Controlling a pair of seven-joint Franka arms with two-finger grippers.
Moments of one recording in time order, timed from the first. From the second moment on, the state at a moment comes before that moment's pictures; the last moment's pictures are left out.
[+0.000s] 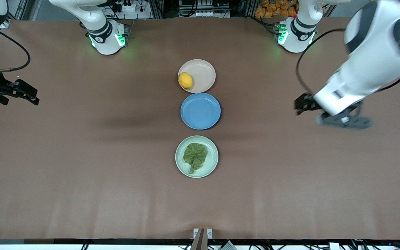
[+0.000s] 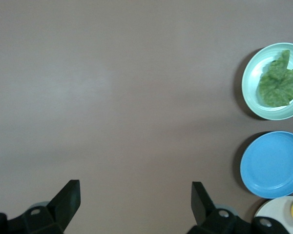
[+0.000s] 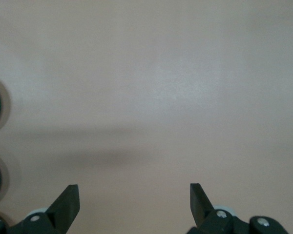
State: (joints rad) left arm -0.22 0.20 -0.10 -1.50 0.00 1.72 -0.17; right arm 0.09 -0.02 -0.10 -1.66 -0.02 1.70 0.00
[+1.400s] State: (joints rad) left arm -0.61 0.75 -0.10 -1.47 0.05 2.61 -0.49; right arm 0.32 0.00 -0.08 -2.00 0.04 1.82 0.21
